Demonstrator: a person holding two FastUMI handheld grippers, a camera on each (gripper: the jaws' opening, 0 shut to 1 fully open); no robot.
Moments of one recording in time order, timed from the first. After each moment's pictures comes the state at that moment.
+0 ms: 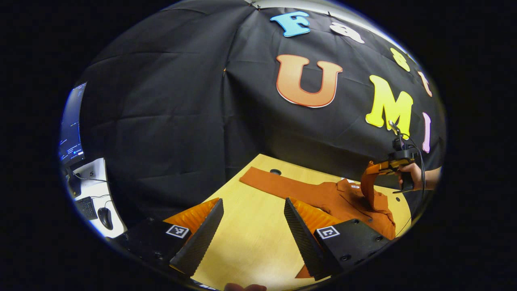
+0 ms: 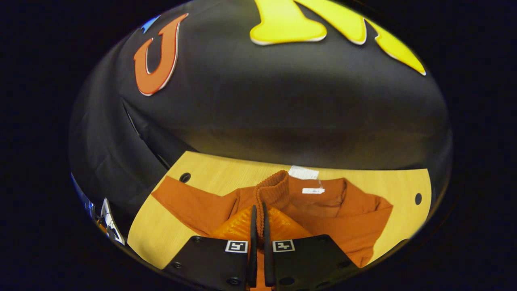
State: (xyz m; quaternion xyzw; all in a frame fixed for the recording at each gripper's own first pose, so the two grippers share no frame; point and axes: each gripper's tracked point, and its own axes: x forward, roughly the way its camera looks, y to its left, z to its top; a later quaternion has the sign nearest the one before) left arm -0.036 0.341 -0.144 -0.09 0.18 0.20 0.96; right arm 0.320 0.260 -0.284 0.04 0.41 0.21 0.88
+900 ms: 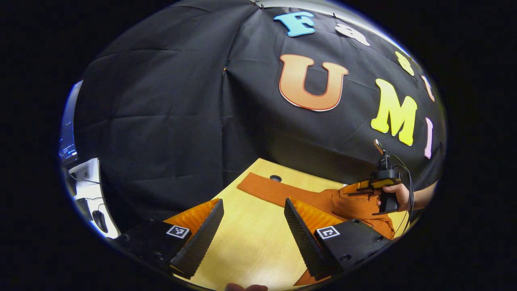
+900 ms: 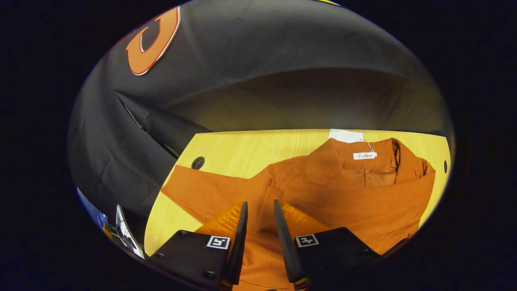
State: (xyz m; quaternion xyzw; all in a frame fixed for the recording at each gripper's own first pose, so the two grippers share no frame) left arm 0.018 0.347 -0.139 -0.11 0.16 0.18 0.96; right arm 0.282 0.334 -0.316 0.11 0.47 0.23 0.84
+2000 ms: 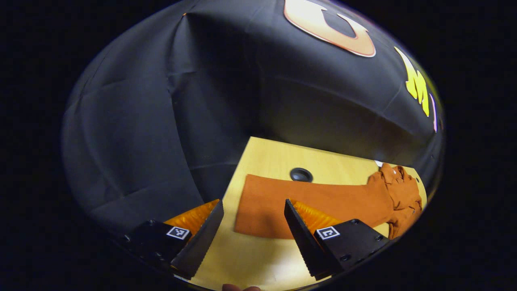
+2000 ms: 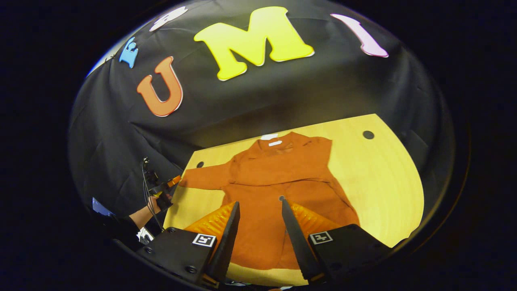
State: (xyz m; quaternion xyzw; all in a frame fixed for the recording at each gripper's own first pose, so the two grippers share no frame) left arm 0.253 0.478 -0.321 -0.08 0.28 0.07 0.95; right arm 0.083 0.060 -0.149 0.16 0.43 0.11 0.88
